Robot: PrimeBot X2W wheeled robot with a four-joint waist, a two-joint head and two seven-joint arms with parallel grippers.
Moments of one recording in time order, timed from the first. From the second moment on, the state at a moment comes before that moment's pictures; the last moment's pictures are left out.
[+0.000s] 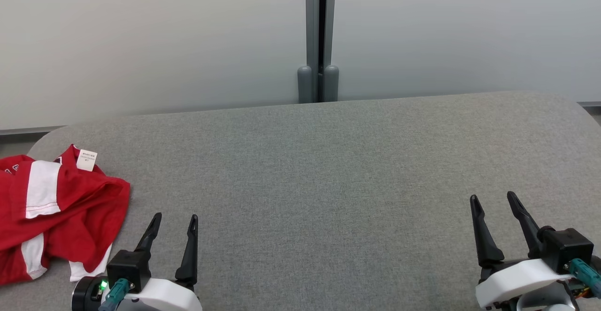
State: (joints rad) left arm -0.06 0.07 -0.07 0.37 -0.13 -0.07 -0.26; right arm -0.03 -0.12 0.05 0.20 0.16 0.13 -0.12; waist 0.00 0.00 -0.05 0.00
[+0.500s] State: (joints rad) left arm -0.06 0.06 -0.06 0.38 -0.13 -0.06 -0.26; right arm -0.03 -0.12 0.06 0.20 0.17 0.13 -0.11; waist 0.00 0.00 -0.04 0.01
